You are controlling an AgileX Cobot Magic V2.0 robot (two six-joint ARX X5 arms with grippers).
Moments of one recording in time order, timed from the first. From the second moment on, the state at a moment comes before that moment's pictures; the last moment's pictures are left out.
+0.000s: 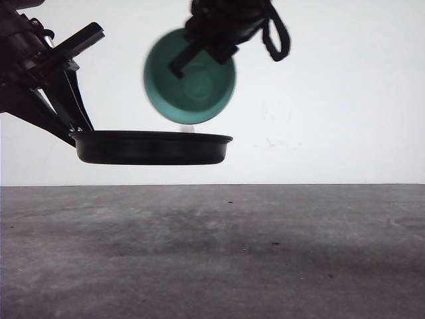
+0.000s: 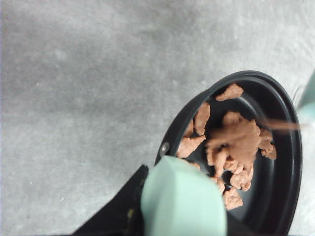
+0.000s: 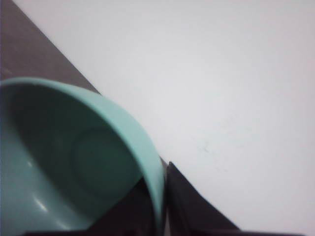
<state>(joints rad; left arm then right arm) -0.27 1.34 0.99 -0.60 0.41 -0.56 0.93 1.56 0.92 0.65 0.71 -0.68</state>
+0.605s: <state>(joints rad) -0.26 1.34 0.99 -0.56 0.40 -0.54 0.92 1.28 0.93 0.55 0.60 -0.16</state>
